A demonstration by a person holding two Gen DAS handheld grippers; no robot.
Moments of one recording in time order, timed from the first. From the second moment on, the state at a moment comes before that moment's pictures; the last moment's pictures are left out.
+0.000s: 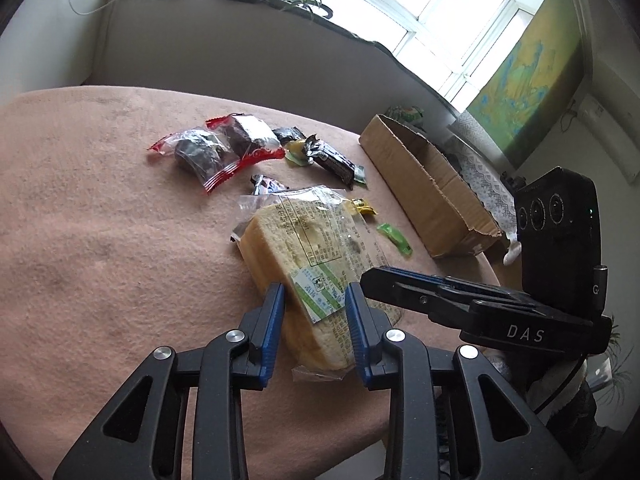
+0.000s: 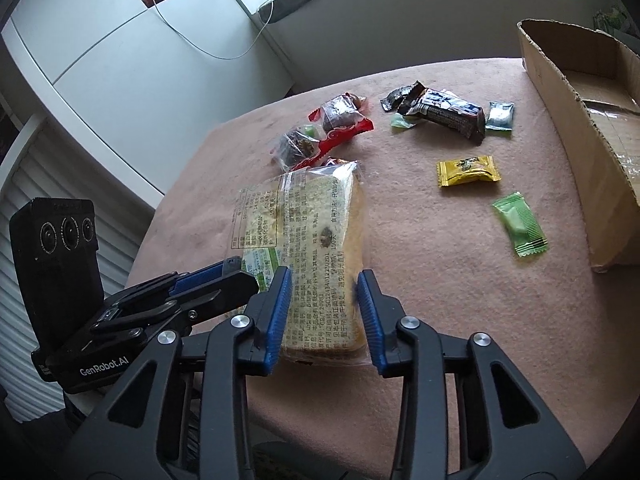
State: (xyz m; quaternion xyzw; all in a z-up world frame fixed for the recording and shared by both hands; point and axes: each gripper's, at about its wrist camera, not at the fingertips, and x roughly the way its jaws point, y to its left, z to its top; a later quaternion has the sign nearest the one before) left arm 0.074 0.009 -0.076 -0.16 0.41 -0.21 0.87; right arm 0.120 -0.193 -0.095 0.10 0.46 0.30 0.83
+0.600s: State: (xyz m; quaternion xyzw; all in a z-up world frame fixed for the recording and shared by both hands) left arm 0.109 -0.058 -0.020 -0.10 0.35 -0.26 0.89; right arm 0.120 -0.265 -0.029 0.11 0.39 0.26 0.88
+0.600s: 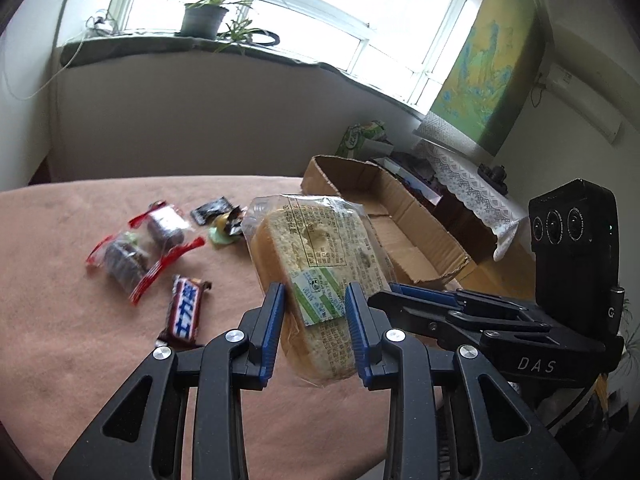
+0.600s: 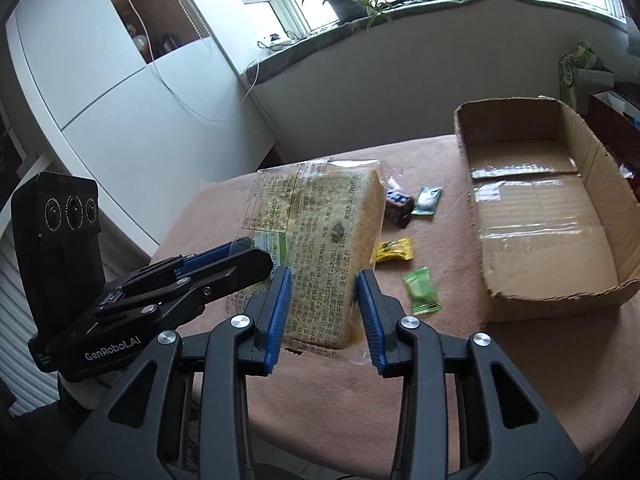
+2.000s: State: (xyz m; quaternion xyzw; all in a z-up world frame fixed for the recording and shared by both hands) left arm 0.177 -0.208 -0.020 -0.01 0.39 -0.32 0.86; right arm 0.172 -0.411 -0.028 0.14 0.37 0.10 0.91
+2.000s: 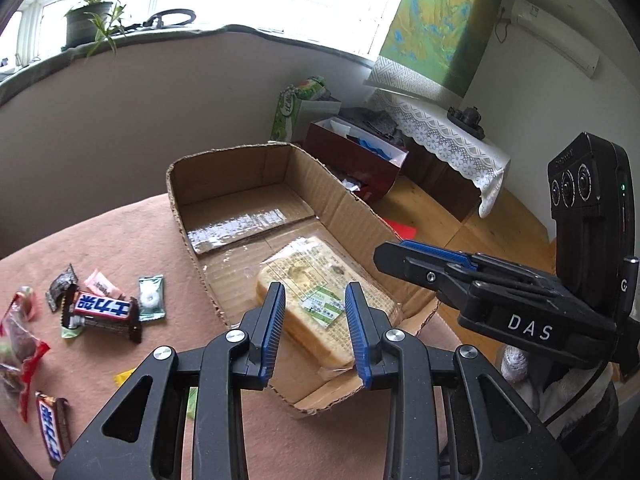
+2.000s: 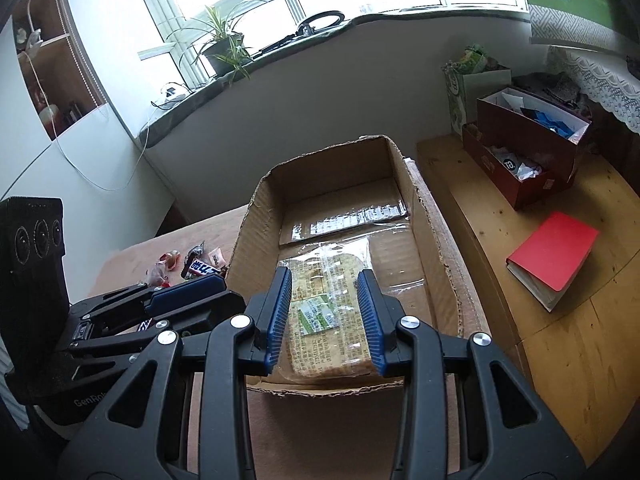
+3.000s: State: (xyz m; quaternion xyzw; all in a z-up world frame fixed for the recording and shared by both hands) left arm 0.133 -0.016 -0.037 -0.04 0.39 -0.24 0.89; right arm 0.149 -0.240 -0.052 0.03 0.42 0.20 0.89
